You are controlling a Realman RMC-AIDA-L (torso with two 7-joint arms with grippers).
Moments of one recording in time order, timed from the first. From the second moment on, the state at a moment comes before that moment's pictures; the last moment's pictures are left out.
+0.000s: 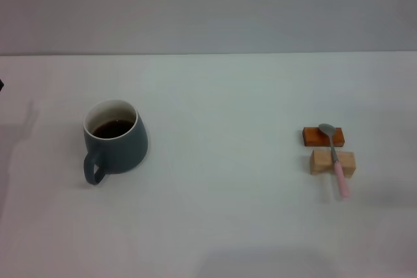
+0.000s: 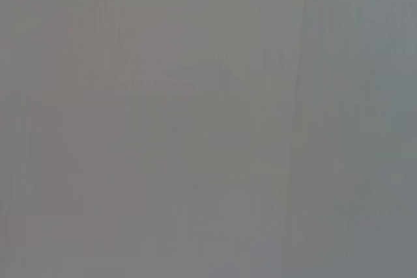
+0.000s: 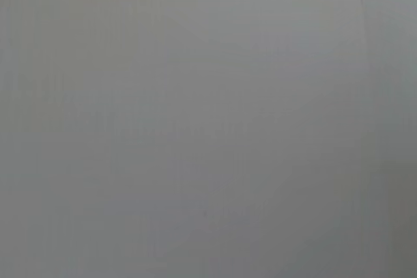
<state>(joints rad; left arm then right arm) -0.39 -2.06 1.43 0.16 -0.16 1.06 -0.27 0.32 2.07 1.32 0.49 -2.09 -1.17 -0.34</state>
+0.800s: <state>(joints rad) -0.37 -2.08 1.68 0.16 -0.17 1.01 -0.27 0.32 2.07 1.33 0.49 -2.09 -1.17 -0.34</state>
